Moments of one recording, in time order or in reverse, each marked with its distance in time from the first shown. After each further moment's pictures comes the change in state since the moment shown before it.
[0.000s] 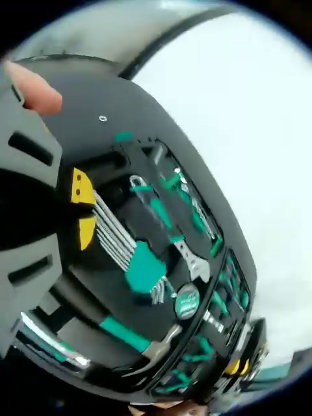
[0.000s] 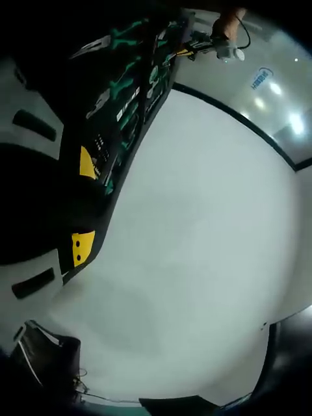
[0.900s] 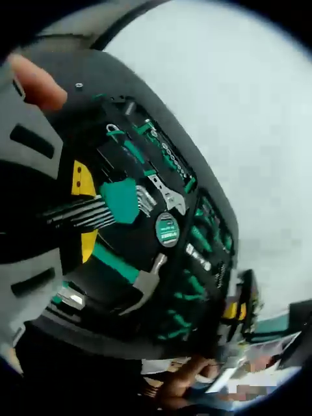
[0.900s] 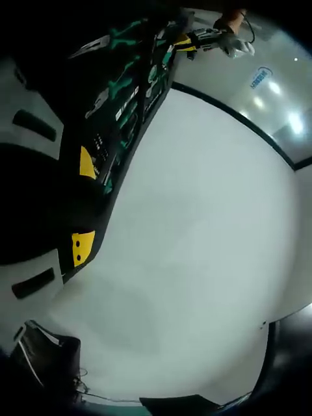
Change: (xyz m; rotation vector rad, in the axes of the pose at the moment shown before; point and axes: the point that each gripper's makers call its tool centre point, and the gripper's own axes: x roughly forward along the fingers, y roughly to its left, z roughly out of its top) left arm -0.037 -0.069 0.016 0.073 -0.142 -0.302; right arm -0.001 -0.001 0.001 0.003 -0.007 -0.004
